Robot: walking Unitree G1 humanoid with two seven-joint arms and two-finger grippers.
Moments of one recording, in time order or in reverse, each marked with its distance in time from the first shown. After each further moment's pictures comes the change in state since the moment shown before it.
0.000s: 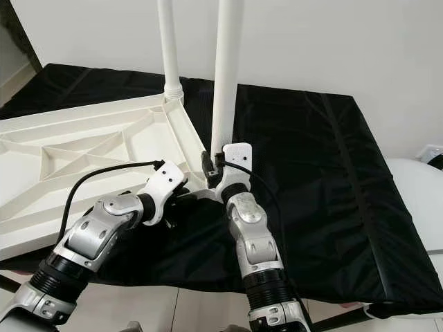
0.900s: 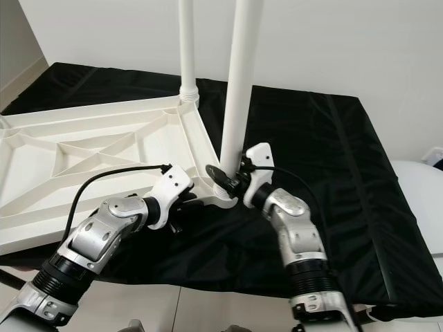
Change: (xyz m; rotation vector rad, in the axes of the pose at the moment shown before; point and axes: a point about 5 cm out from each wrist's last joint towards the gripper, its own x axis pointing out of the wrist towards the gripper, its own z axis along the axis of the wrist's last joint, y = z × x) left arm 0.003 -0.008 0.002 0.002 -0.008 -0.054; right arm -0.005 -0.041 0.005 -0.019 0.023 0.424
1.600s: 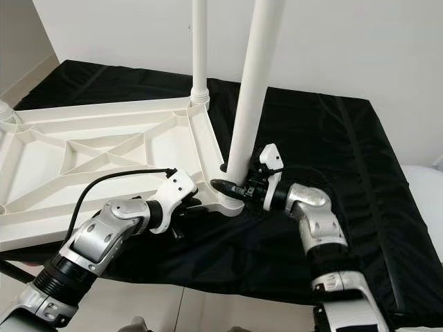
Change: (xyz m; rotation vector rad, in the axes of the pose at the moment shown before) left arm 0.002 -0.005 -0.001 0.004 0.007 -0.045; right arm -0.017 -0.021 -0.003 -0.053 0.034 0.388
